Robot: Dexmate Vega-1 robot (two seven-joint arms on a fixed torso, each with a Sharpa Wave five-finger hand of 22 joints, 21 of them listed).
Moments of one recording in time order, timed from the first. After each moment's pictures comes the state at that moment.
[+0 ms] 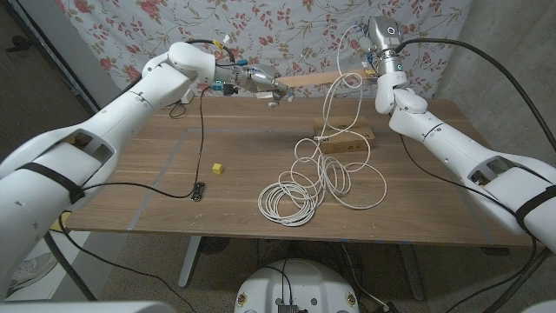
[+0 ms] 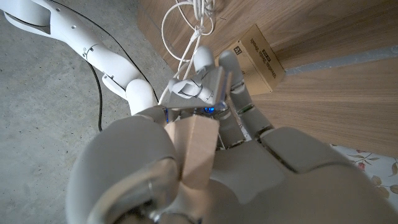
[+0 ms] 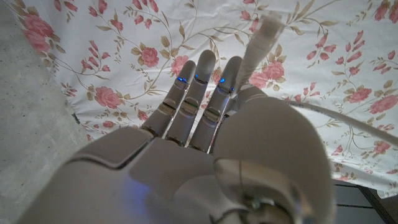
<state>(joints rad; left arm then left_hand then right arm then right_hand) 0.13 0.65 0.70 -1.29 -0.34 -0.07 -0.97 0.81 0.14 0.61 0.16 0.51 0.65 0.04 0.82 0.72 0.81 -0.07 1.57 1.24 1.06 -0.17 0.96 0.97 0.62 -0.03 1.51 0.38 -0.27 -0.54 -0.72 -1.22 -0.63 -0.20 -0.64 1.04 0.14 0.26 0.06 0.39 0.94 -0.12 0.19 0.36 0.99 -0.18 0.87 0.78 0.87 -0.12 0.70 1.19 0.49 -0.05 0.73 0.31</state>
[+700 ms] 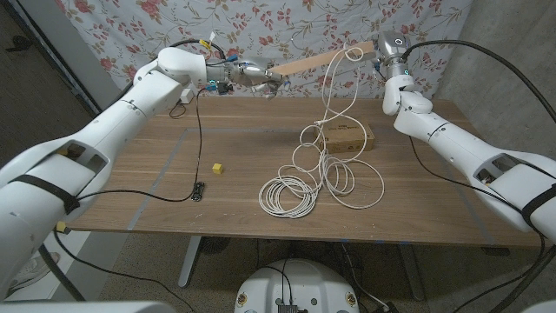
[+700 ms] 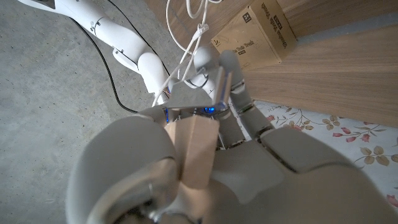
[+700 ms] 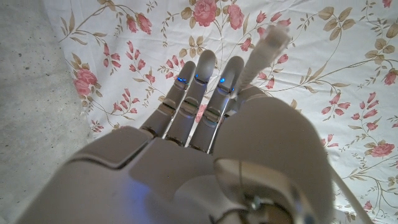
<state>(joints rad) 0.20 0.66 0.63 -1.31 -0.40 -0.15 -0.87 0.81 0.14 0.61 0.16 0.51 0.65 0.04 0.82 0.71 0.81 -0.07 1.57 1.24 1.05 -0.17 0.97 0.97 0.62 -0.03 1.52 0.37 -0.26 -0.57 -0.76 -1.18 -0.55 -0.28 -0.55 1.04 0.14 0.26 0.07 0.39 0.94 -0.12 0.19 0.36 0.99 -0.17 0.87 0.78 0.87 -0.12 0.68 1.19 0.49 -0.05 0.74 0.29</state>
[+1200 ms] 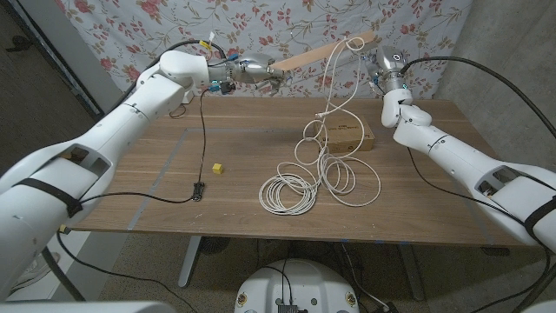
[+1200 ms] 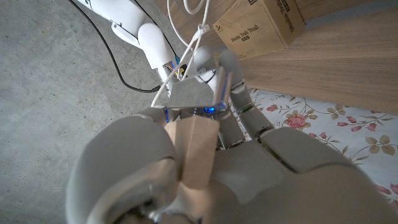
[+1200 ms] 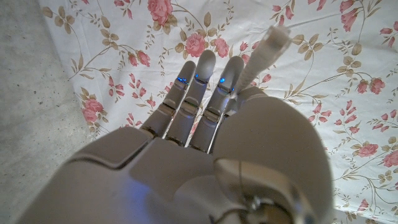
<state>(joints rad) 0.21 0.64 0.63 -1.31 -0.40 -0.17 -0.83 0.81 0.14 0.61 0.16 0.52 0.65 0.04 0.82 0.71 0.81 -0.07 1.57 1.24 1.05 -0.17 0.97 0.97 0.61 -0.04 1.52 0.37 -0.34 -0.58 -0.75 -1.21 -0.48 -0.25 -0.58 1.04 0.14 0.26 0.07 0.39 0.94 -0.12 0.19 0.36 0.99 -0.17 0.87 0.78 0.88 -0.11 0.68 1.20 0.49 -0.05 0.75 0.28</state>
